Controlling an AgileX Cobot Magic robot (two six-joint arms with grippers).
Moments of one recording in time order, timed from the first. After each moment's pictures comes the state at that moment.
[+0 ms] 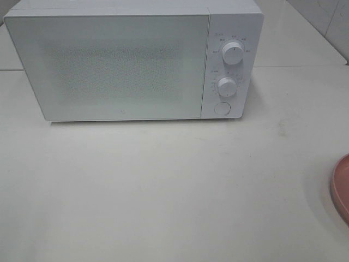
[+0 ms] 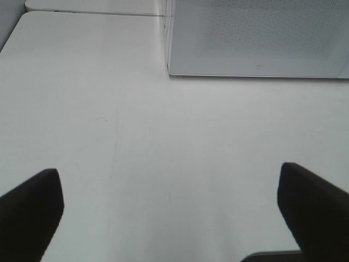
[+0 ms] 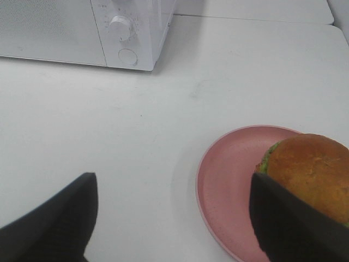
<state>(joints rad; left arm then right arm) 0.00 -0.01 -0.51 -0.10 1.09 0.01 0.16 -0.01 -0.50 0.00 1.01 0.09</state>
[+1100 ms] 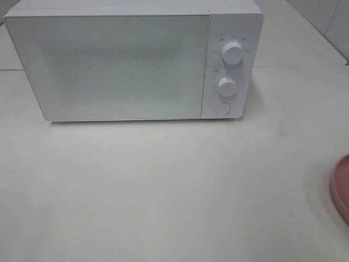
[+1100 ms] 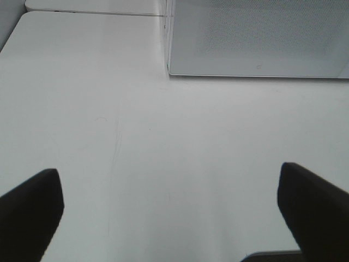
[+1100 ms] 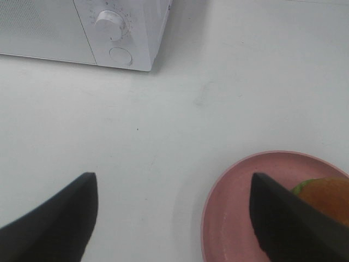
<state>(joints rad) 0.00 -0.01 -0.51 -0.10 1.09 0.01 0.16 0.54 -0.52 0.00 0.64 0.09</state>
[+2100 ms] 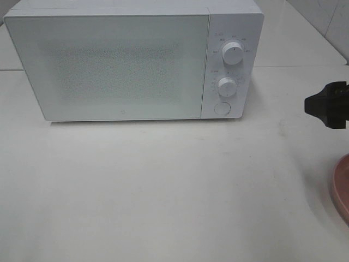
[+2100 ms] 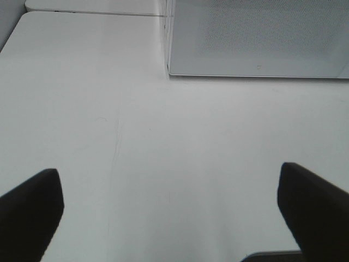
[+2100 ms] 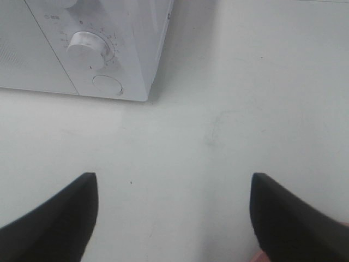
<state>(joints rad) 0.00 -0.01 -0.51 -0.10 1.09 0.01 0.16 1.04 -0.49 0.01 0.10 0.11</state>
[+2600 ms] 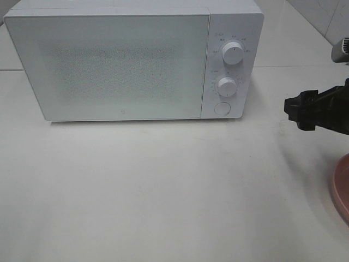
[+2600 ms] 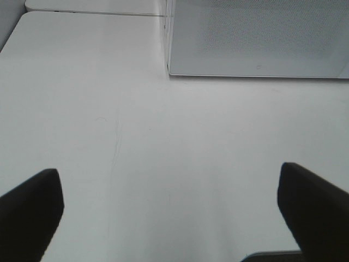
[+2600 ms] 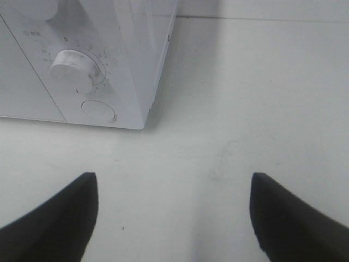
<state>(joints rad) 0.00 -0.01 -0.51 -0.10 1.09 0.01 0.16 1.28 -0.40 0.01 -0.34 0.11</state>
